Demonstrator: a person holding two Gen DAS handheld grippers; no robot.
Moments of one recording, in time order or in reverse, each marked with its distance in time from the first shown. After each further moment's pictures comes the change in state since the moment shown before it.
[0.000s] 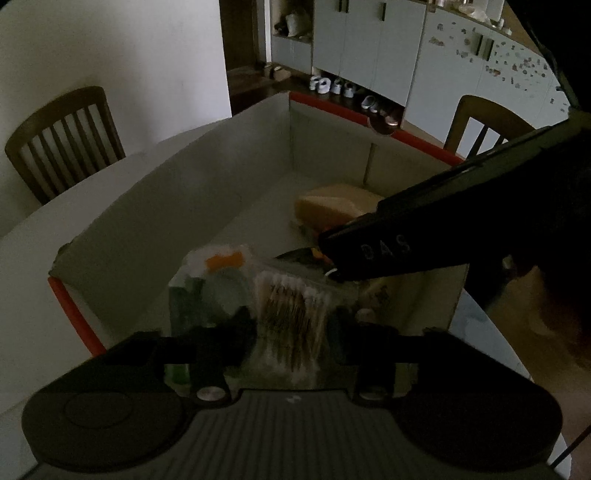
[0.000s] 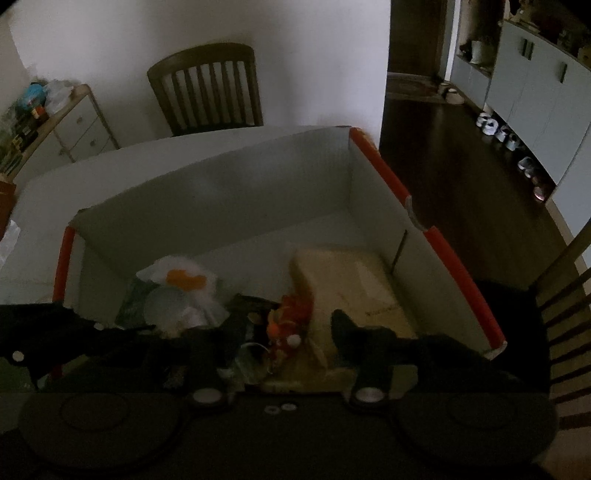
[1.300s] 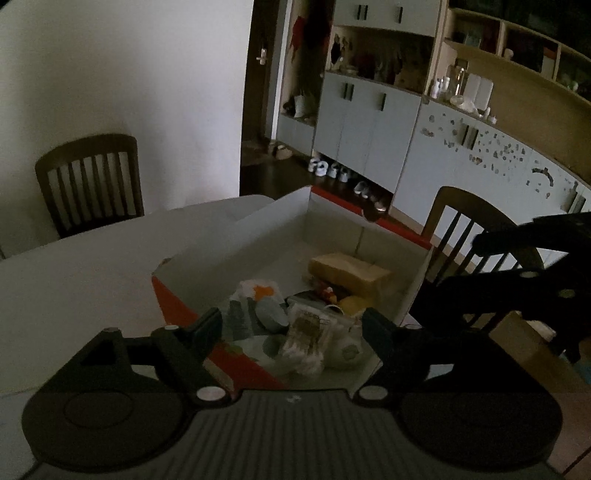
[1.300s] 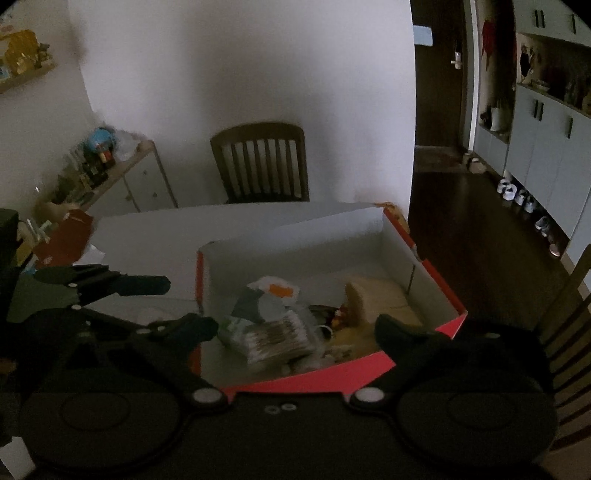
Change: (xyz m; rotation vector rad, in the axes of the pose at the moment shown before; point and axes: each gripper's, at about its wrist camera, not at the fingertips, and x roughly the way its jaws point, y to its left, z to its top) left arm -0.119 0.045 -0.047 -0.099 -0.278 -0.058; right arm -0.147 0.036 -0.059 -0.064 -0.262 0.117
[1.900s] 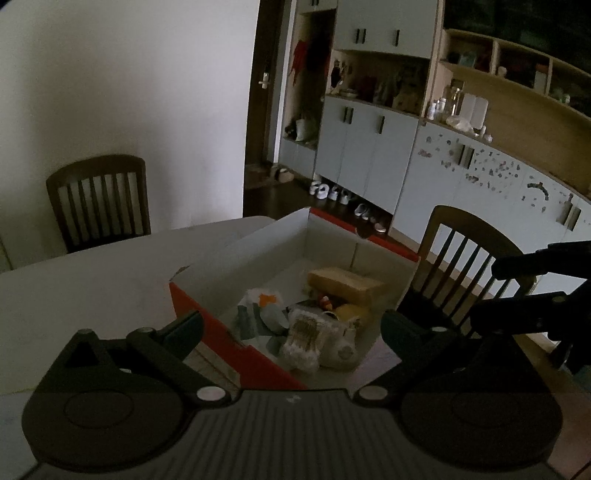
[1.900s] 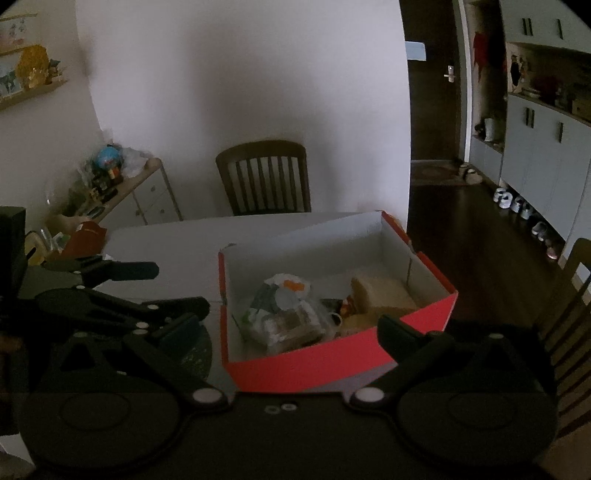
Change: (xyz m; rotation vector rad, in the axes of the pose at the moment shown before) left arm -0.042 -0.003 -0.013 0.002 -0.079 0.003; right arm -0.042 0.016 -0.030 0.026 -0.061 -0.003
